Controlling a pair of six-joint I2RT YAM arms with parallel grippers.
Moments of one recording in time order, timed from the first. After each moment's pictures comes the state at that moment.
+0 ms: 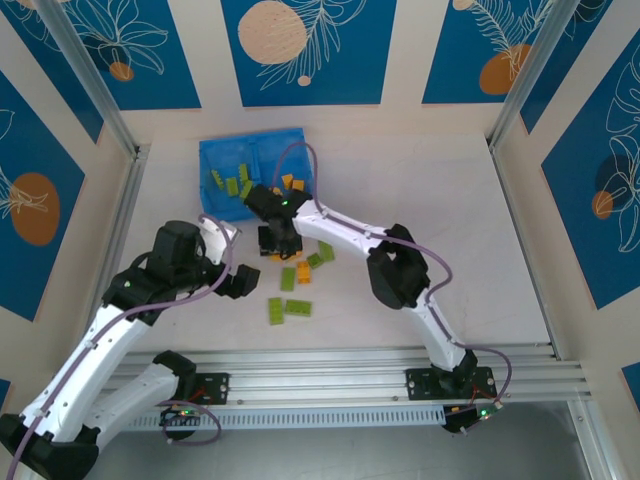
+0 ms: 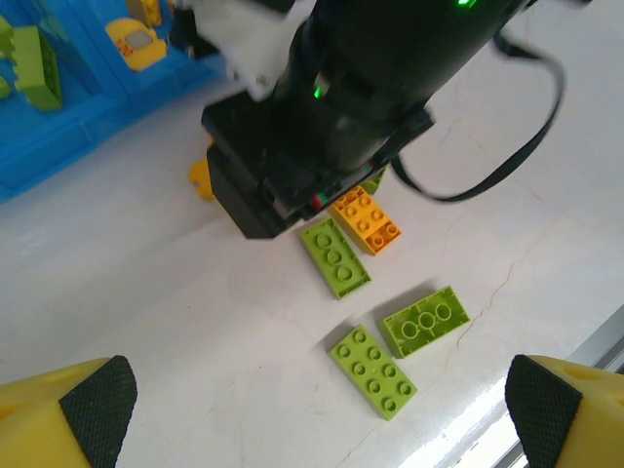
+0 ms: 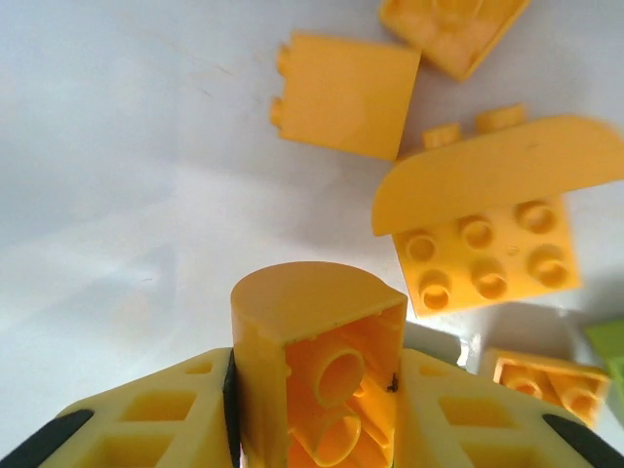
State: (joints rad) left arm -0.47 0.80 0.91 -0.83 0.19 0.00; right arm 0.89 2.26 2.05 -1.03 -0.02 0.76
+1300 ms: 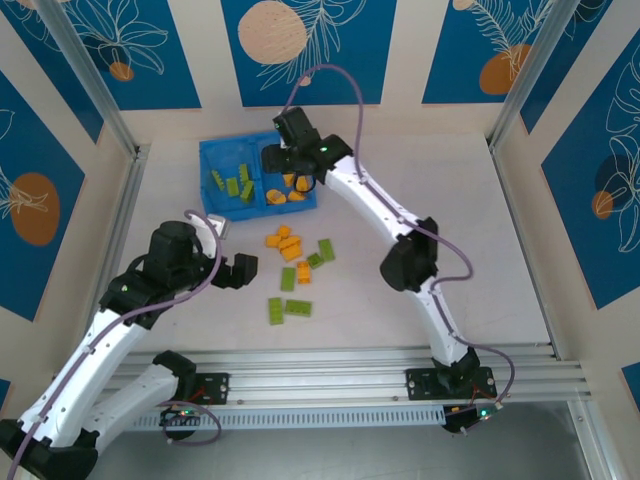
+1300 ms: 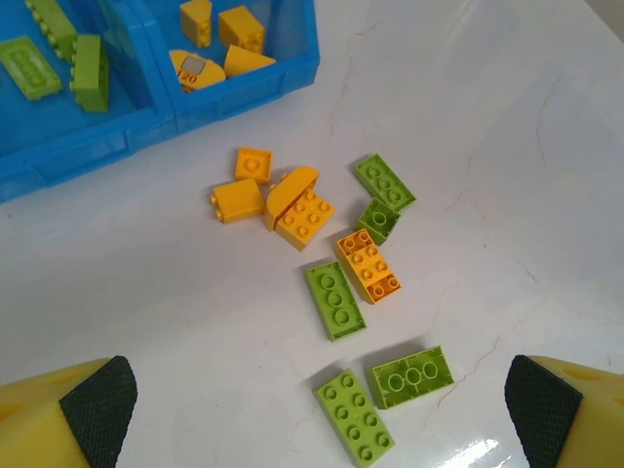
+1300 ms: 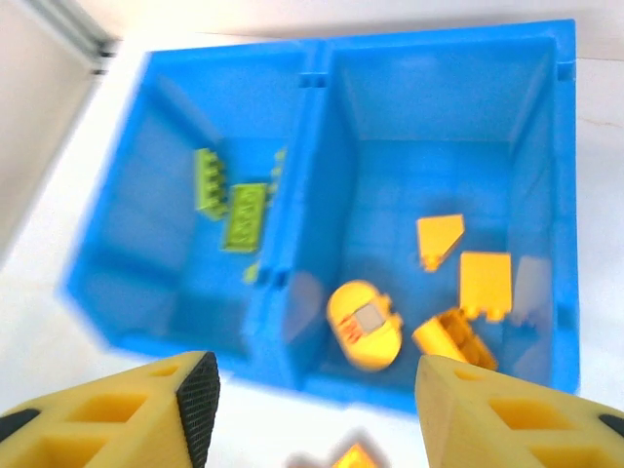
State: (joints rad) left arm -0.47 0.80 0.91 -0.77 0.12 -0.21; right arm 0.69 2.28 2.47 -0.89 0.05 0.43
